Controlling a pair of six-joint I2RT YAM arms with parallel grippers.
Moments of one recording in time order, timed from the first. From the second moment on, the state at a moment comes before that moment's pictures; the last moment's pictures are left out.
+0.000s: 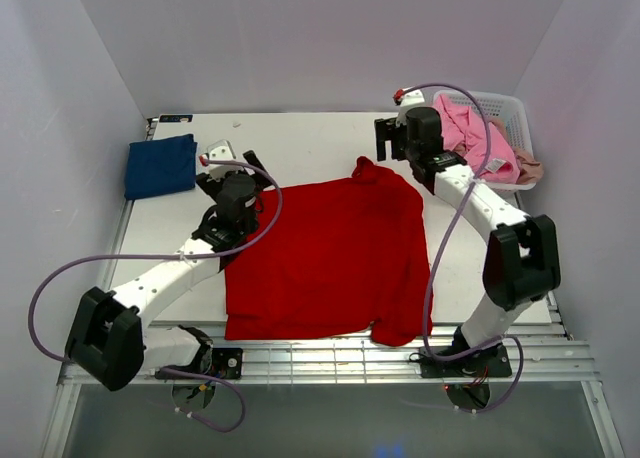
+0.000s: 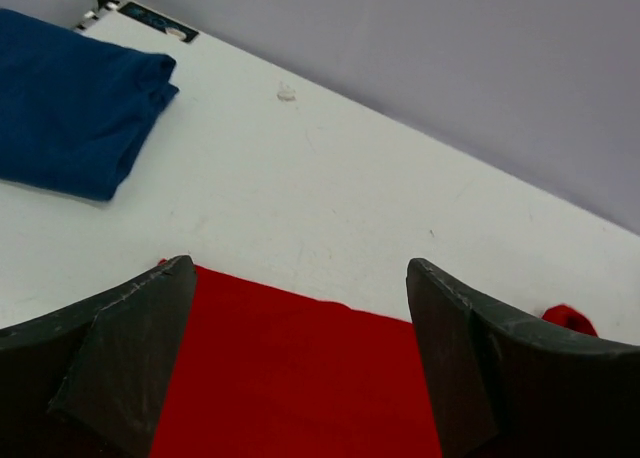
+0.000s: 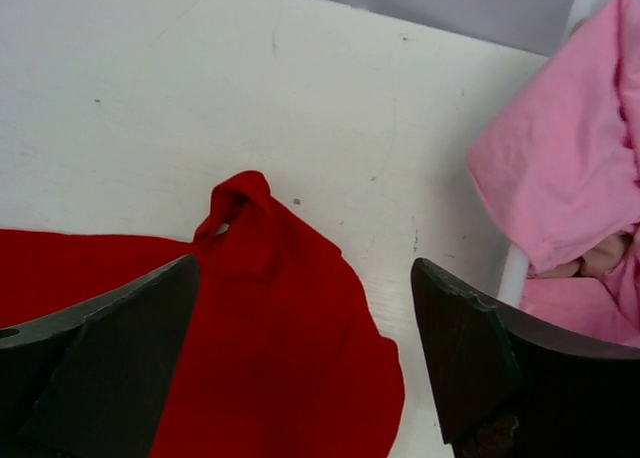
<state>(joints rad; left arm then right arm) -0.56 1.20 0.78 0.31 -0.85 -0.38 0.36 1.63 1.32 -0.07 0.13 -0.02</state>
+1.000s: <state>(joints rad) -0.47 1.48 0.74 0.24 -0.65 -0.45 0.35 2.31 1.85 -0.14 -0.07 -0.03</state>
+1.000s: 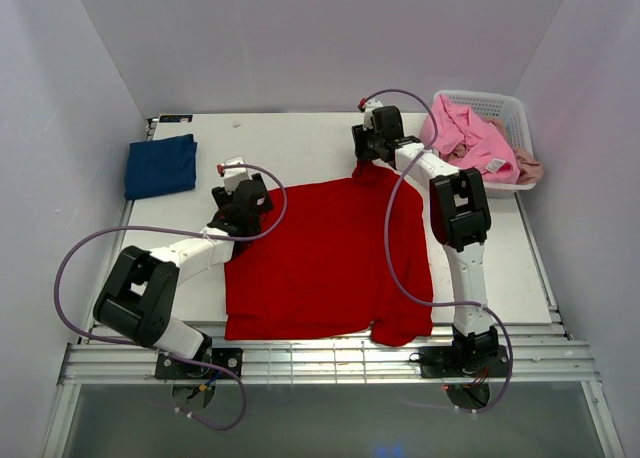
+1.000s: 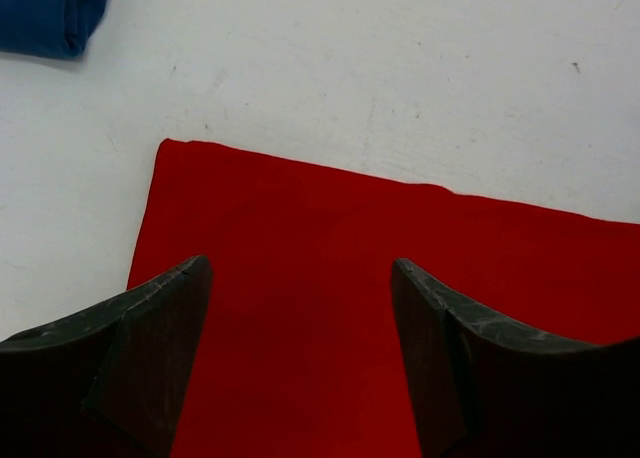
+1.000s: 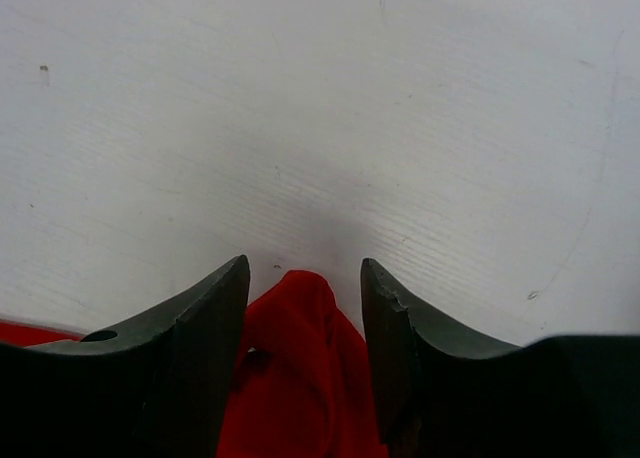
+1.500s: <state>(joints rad) -0.44 1.46 0.71 0.23 -0.65 -0.47 0.35 2.33 1.82 -0.20 -0.07 -0.01</state>
